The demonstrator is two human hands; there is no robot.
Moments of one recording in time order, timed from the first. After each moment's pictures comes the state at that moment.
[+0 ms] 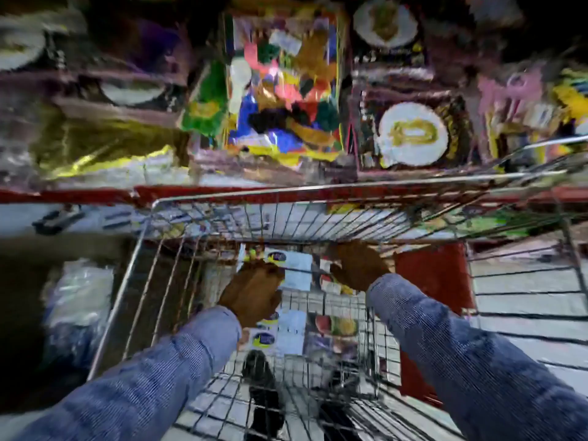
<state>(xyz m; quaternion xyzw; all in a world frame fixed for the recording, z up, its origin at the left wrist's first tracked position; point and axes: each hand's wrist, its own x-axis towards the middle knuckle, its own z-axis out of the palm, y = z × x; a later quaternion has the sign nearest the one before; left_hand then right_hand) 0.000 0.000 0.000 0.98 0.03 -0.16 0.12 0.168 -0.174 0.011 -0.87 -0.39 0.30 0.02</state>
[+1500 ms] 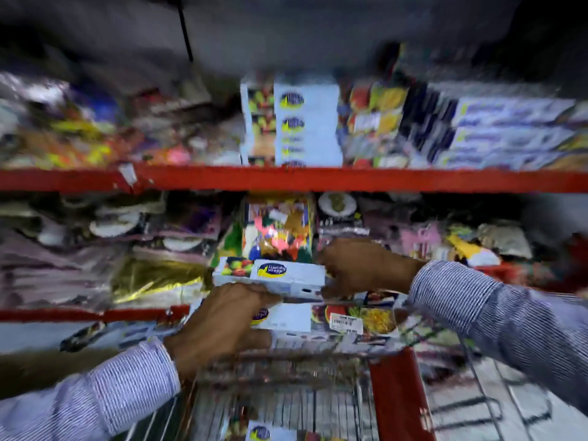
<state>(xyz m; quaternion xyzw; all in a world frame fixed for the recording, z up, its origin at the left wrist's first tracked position) 0.014 0.012 0.301 0.99 -0.01 0.05 0.11 0.210 -0.152 0.344 -0.79 -0.60 0.08 0.00</state>
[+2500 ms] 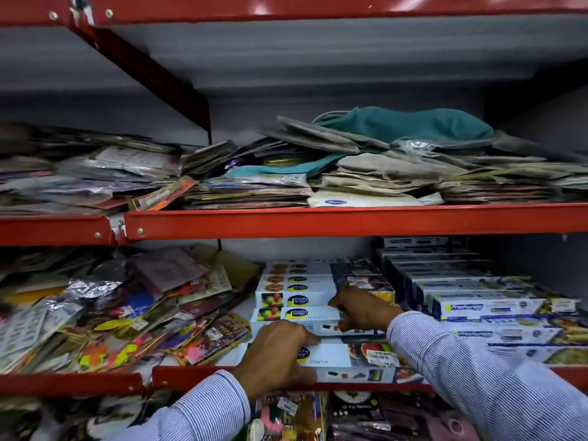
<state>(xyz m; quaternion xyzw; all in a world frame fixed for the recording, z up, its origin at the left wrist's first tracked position) 0.168 0.046 0.496 0.99 0.02 0.14 0.05 0.371 -0.068 0.507 -0.85 -0.53 -0.01 0.05</state>
